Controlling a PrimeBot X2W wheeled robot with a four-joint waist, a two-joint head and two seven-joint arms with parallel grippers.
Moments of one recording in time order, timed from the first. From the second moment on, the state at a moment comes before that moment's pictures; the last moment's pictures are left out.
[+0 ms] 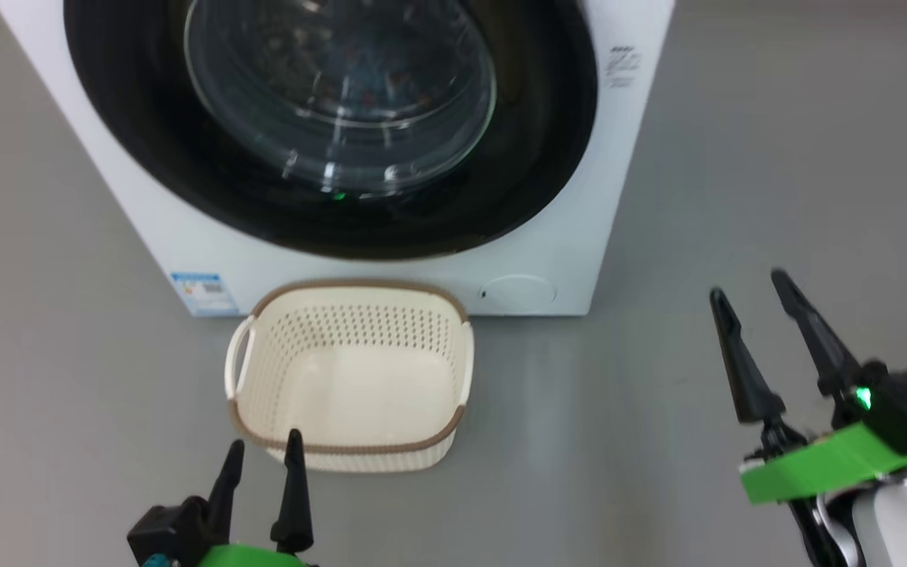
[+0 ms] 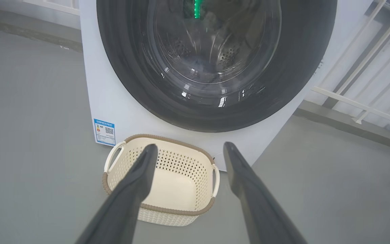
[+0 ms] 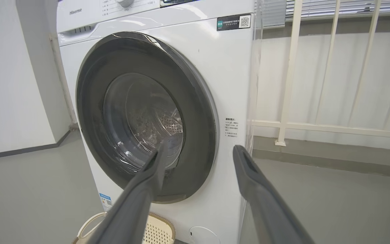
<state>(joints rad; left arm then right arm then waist) -0.03 0.04 -0.25 0.17 -0.46 0.06 -0.26 -0.19 -0.21 0.08 0.06 0.28 0.14 -0.26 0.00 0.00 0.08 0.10</state>
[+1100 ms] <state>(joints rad) 0.05 0.04 -0.23 0.20 -0.41 0.03 -0.25 0.09 -0.09 -0.13 0.07 0.21 0.14 -0.26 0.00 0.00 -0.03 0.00</state>
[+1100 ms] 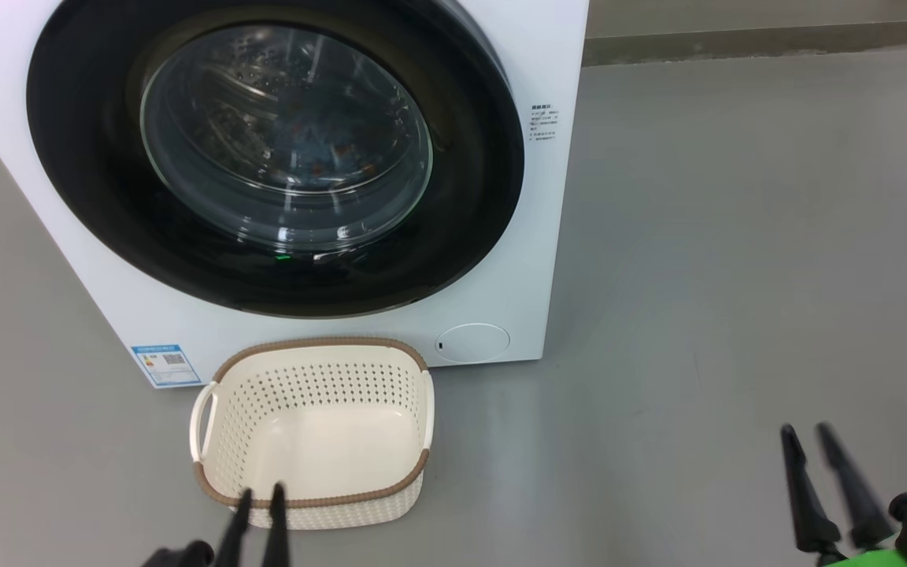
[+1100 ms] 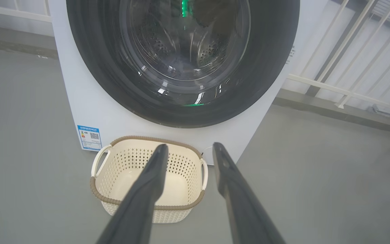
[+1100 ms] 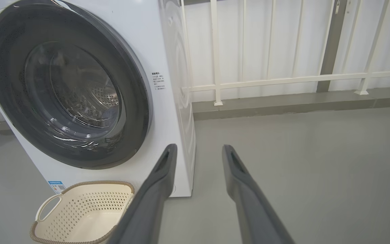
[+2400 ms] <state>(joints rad) 0.06 0.04 -0.17 0.25 -0.74 -0.01 -0.17 0.08 -0.07 -0.13 0.16 0.58 0.14 -0.16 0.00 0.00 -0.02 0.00</state>
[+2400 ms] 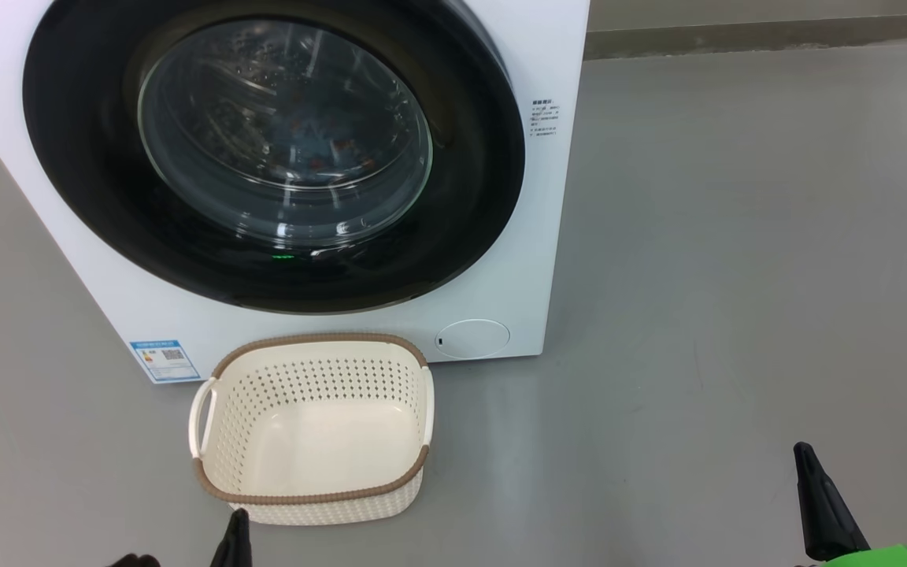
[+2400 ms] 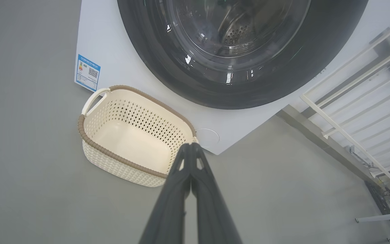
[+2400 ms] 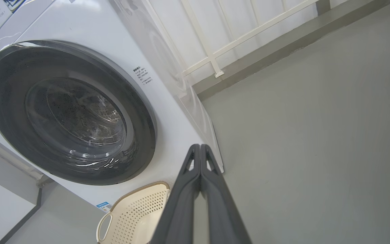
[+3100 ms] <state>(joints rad) 0.03 0.04 -0.12 0.25 -0.96 -0.03 -0.10 0.05 -0.06 -0.13 0.18 0.83 0.14 -0.09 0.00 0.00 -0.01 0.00</state>
